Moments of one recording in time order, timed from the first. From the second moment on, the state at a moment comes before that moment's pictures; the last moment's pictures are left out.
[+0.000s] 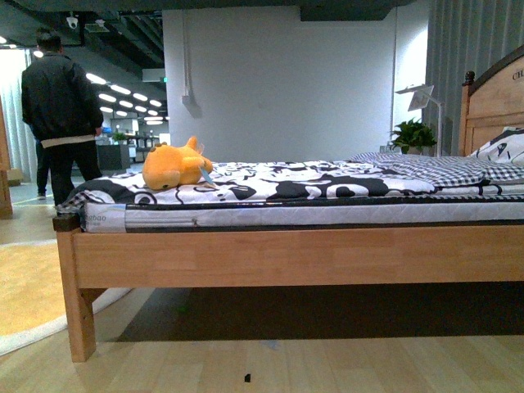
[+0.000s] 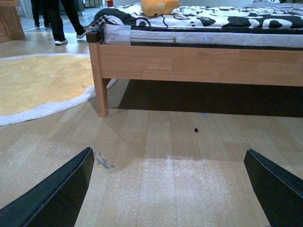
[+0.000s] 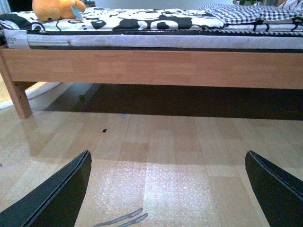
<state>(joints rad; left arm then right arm) 0.00 0.00 0.01 0.00 0.00 0.00 0.00 0.00 0.01 0.00 0.00 0.00</state>
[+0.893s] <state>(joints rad) 0.00 0.00 0.01 0.00 0.00 0.00 0.00 0.00 0.01 0.00 0.00 0.00</state>
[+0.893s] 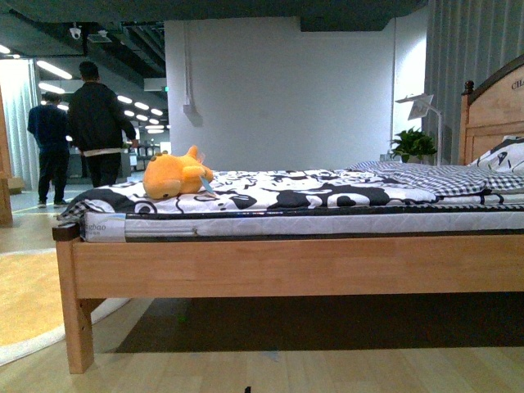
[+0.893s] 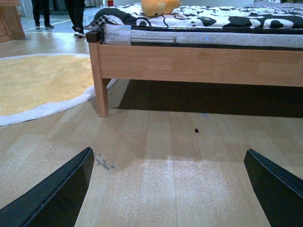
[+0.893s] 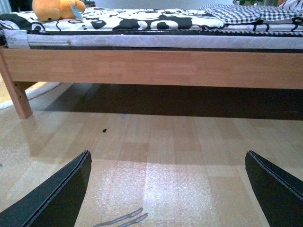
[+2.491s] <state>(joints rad) 0.00 0.00 0.01 0.00 0.00 0.00 0.00 0.00 0.01 0.00 0.00 0.00</state>
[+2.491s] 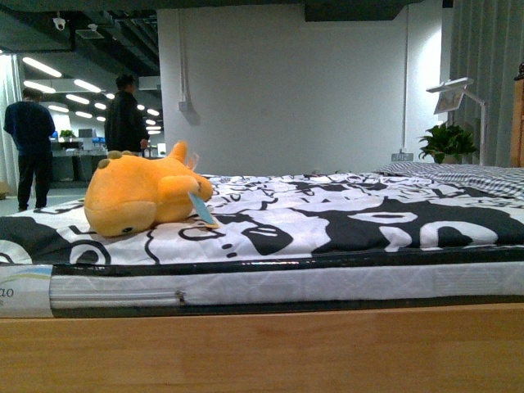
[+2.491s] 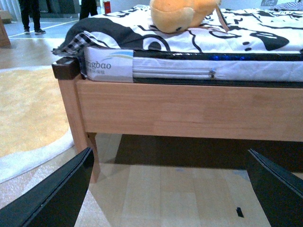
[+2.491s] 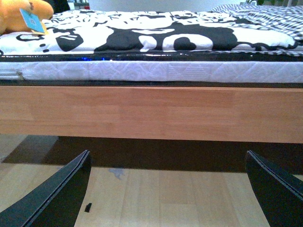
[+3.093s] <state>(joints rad) 0.00 0.00 0.01 0.00 0.00 0.00 0.00 0.00 0.01 0.00 0.00 0.00</state>
